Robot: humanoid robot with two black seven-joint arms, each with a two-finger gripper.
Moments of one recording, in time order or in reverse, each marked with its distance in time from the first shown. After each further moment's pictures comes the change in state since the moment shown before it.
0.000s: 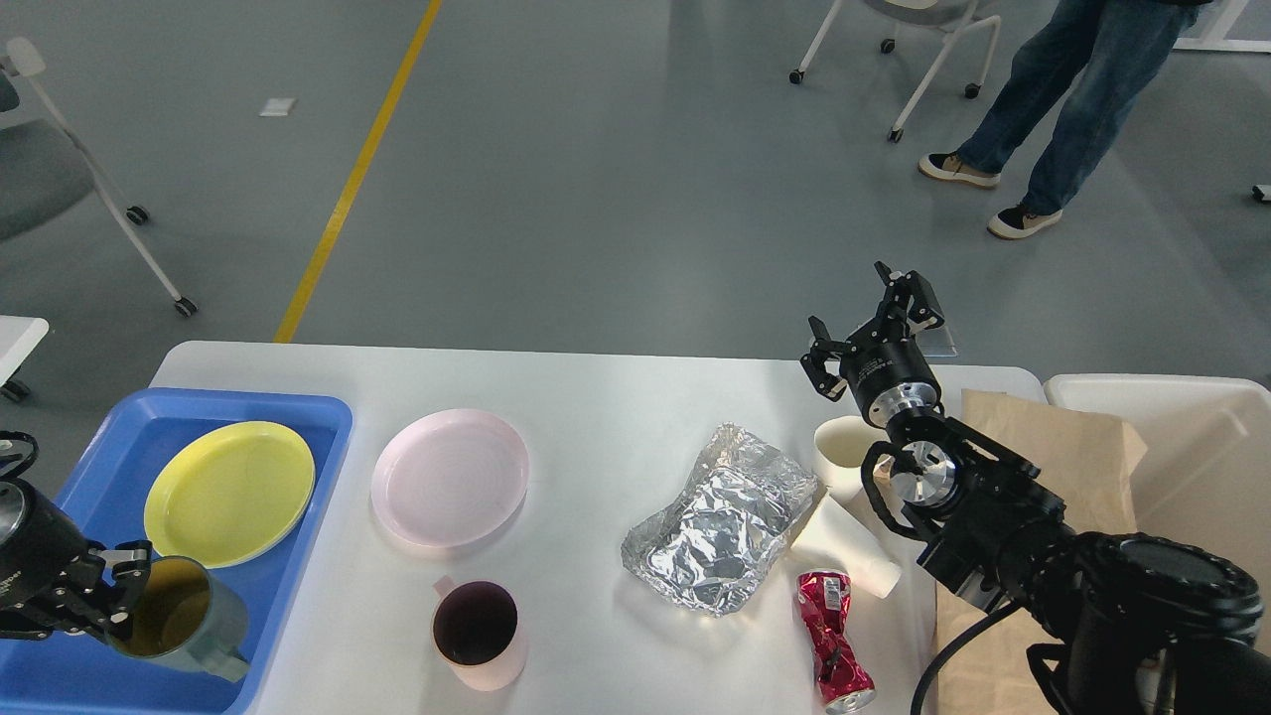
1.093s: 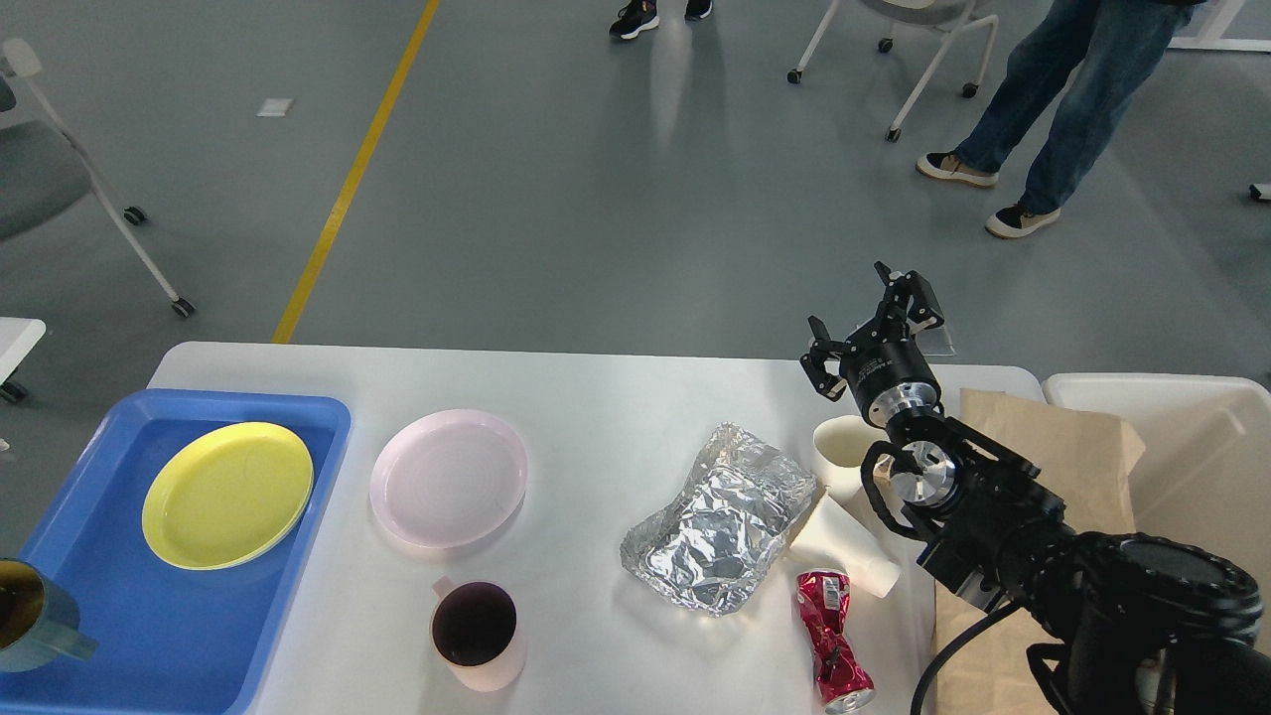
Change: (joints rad) left arm 0.345 0.092 -0.264 0.391 -0.015 -0.015 0.002; right arm 0.000 0.000 0.000 0.001 0.000 0.000 0.000
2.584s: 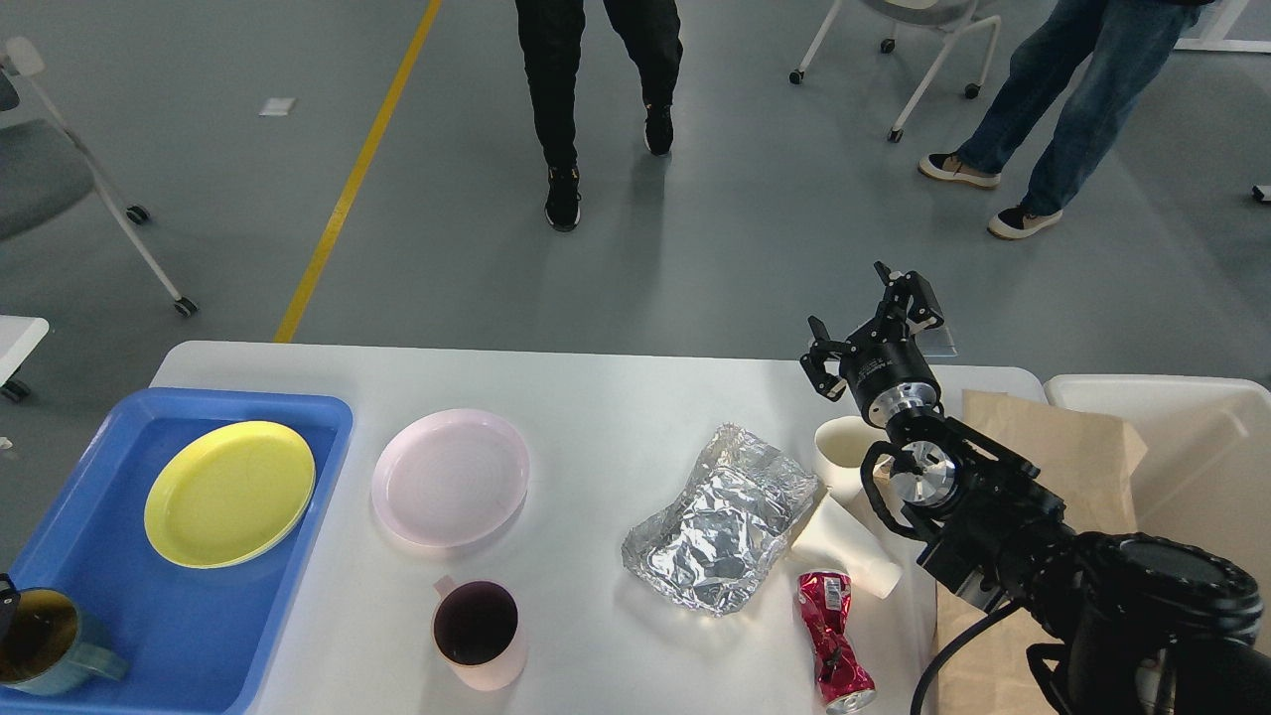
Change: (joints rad) left arm 0.276 -0.116 -0.238 0.165 0.003 0.015 0.002; right arm 0.000 0.000 0.000 0.000 0.000 0.000 0.000
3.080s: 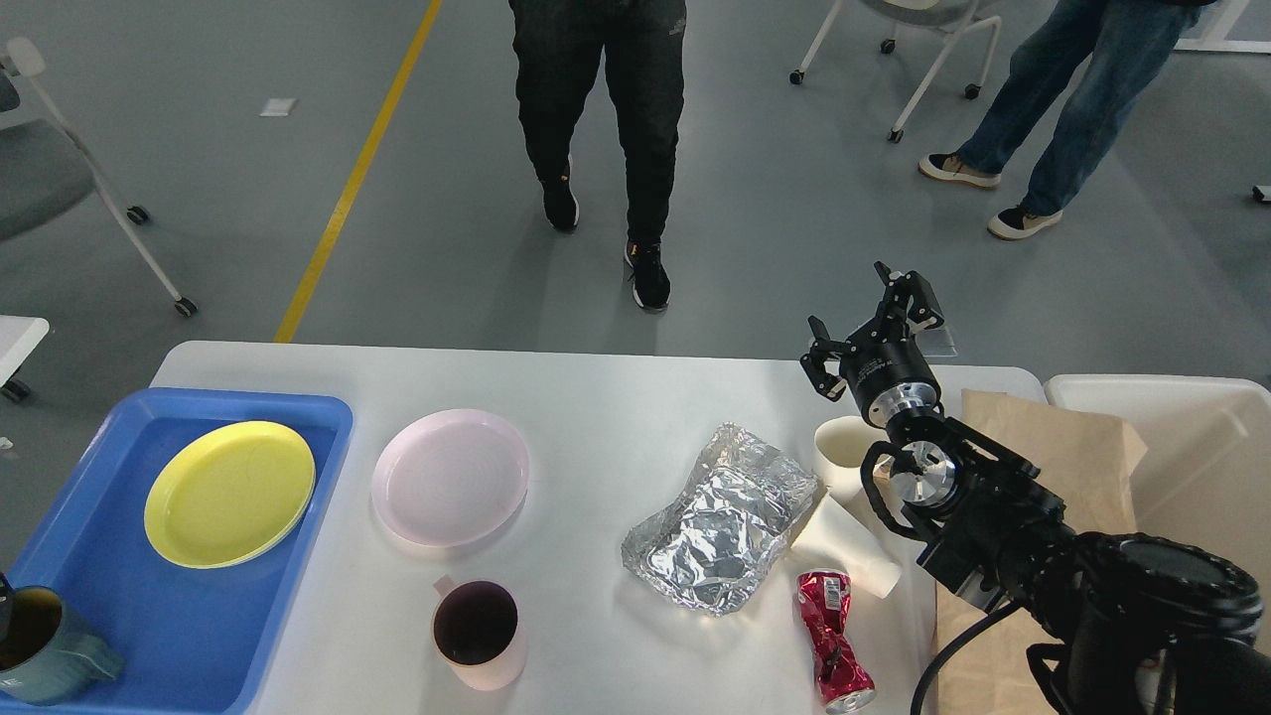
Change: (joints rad) left arm -0.002 0.013 -0.008 0.002 -0.001 -0.015 0.000; right arm 0.000 0.000 0.000 0.000 0.000 0.000 0.000
